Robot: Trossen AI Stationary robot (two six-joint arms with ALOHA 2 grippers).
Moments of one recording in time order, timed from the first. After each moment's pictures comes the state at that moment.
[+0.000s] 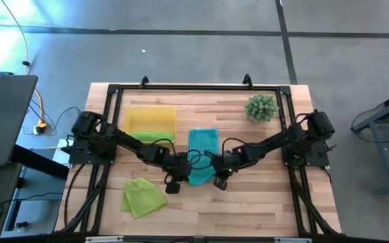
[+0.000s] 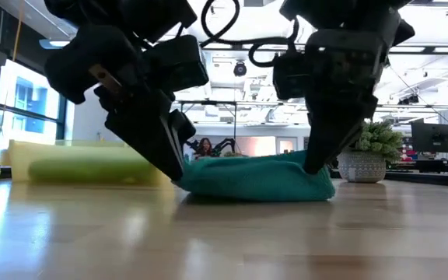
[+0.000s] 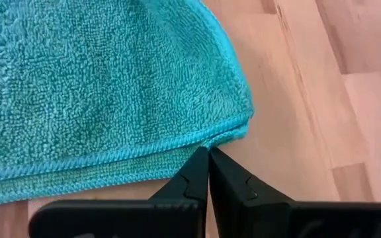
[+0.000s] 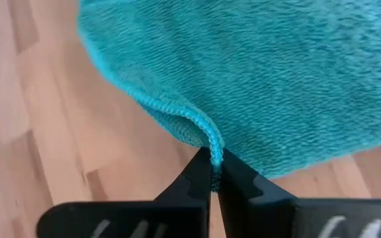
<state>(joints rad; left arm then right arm) -0.13 1.81 0.89 0.00 0.14 -0.18 0.26 1.73 0.95 -0.26 -0.06 0.71</state>
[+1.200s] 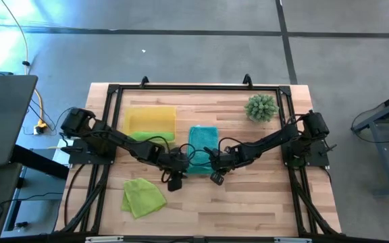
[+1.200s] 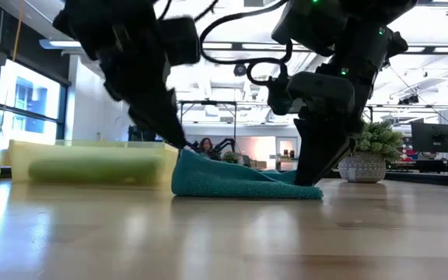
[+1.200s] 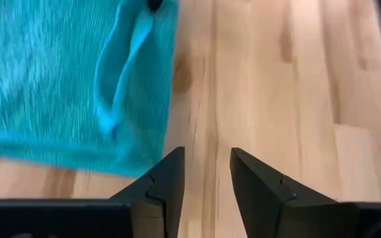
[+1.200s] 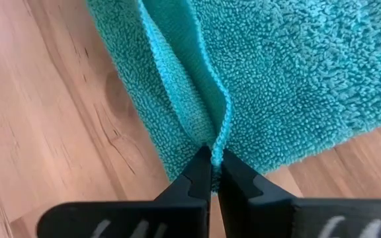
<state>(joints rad) -0.15 1.68 0.89 -0.09 0.02 -0.40 0.23 1.79 0.95 -0.26 0.06 0.72</state>
